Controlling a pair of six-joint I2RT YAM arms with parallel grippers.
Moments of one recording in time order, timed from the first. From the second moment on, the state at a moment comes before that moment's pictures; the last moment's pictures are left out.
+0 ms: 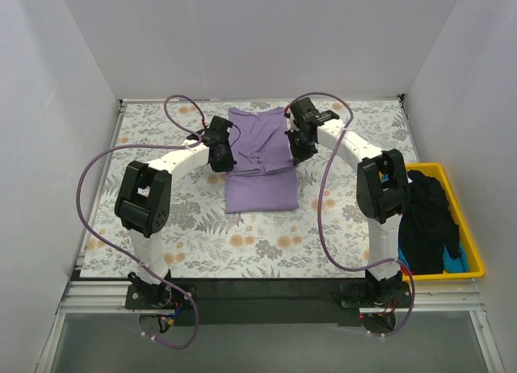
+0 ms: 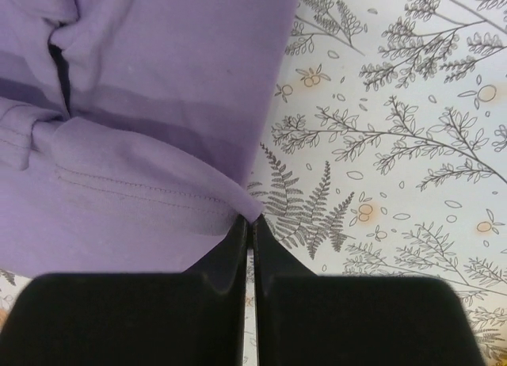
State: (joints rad) left arm -0.42 1.90 1.38 -0.50 -0.12 -0.62; right arm 0.47 2.06 1.72 -0.81 -0.05 0.14
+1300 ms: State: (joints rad) left arm -0.42 1.95 1.39 -0.35 -0.17 -0.61; right arm 0.44 2.05 1.64 -0.54 -0.11 0.17
